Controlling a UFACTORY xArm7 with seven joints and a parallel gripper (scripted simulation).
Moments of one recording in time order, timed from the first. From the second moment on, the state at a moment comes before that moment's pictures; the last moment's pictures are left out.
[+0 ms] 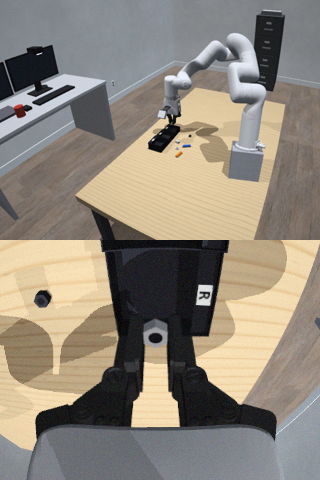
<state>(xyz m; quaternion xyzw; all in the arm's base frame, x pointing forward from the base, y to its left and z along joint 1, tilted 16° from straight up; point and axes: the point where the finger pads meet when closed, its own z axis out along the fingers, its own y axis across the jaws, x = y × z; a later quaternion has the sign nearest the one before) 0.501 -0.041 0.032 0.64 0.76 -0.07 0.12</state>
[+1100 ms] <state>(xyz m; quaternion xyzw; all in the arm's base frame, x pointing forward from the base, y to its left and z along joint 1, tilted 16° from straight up) 0.503 -0.047 -0.002 0.64 0.76 -0.07 0.12</state>
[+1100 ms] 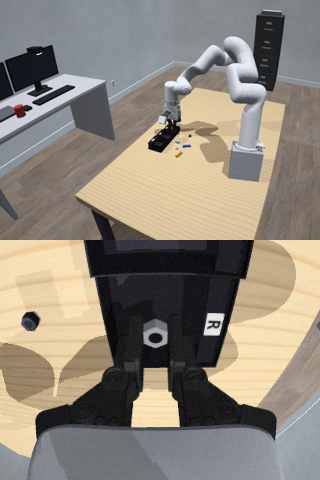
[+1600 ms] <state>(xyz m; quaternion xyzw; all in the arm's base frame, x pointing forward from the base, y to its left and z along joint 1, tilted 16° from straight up) 0.505 -0.051 -0.018 0.64 0.76 -0.07 0.12</state>
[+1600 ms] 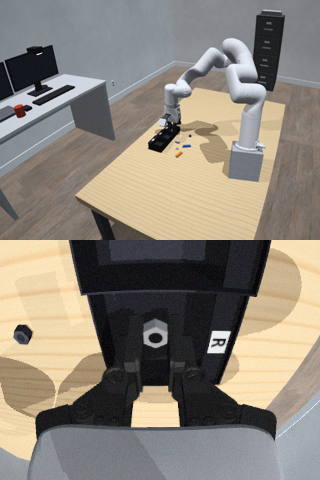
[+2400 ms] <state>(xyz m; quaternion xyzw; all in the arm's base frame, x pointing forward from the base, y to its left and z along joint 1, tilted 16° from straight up) 0.505 -0.050 -0.019 0.64 0.76 -0.07 0.12</state>
